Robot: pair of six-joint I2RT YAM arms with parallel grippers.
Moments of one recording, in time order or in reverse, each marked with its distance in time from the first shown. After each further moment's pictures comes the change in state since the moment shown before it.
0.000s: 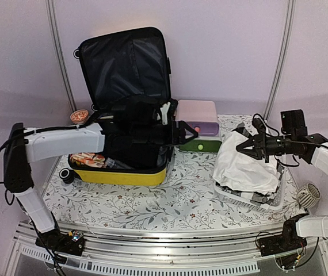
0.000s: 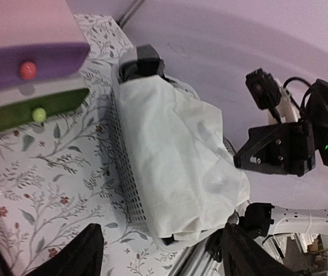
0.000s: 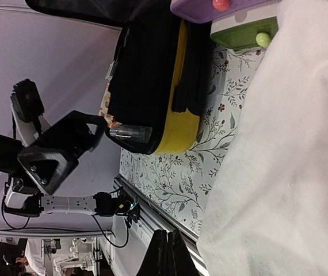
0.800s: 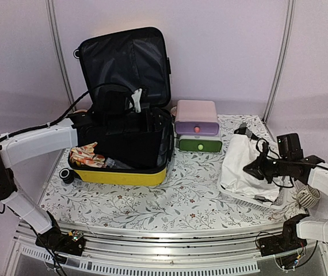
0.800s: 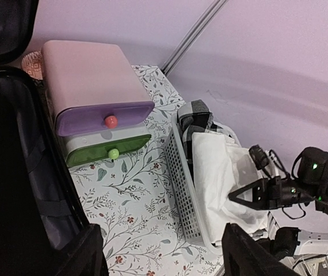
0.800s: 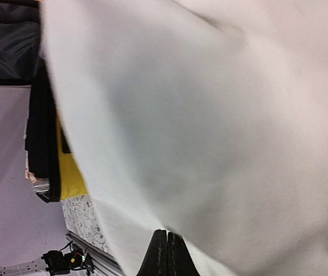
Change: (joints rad) left arm 0.132 -0.235 -0.098 -0.097 -0.136 0.124; right arm 0.041 -0.091 -0.335 0.113 0.389 0.137
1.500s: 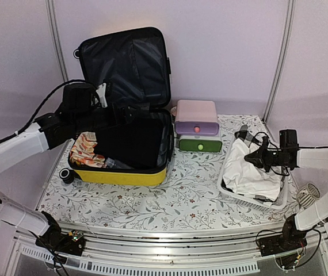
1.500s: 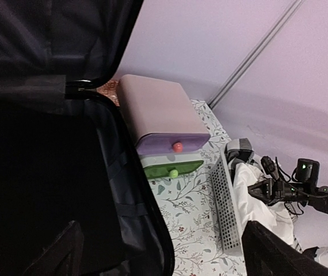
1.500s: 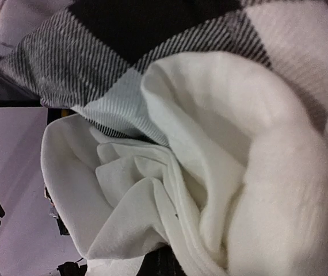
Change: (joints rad) left arm 0.145 -0.234 -0.117 -0.089 -0.079 0.050; right arm -0.279 0.437 0.116 0.320 -0.278 -0.172
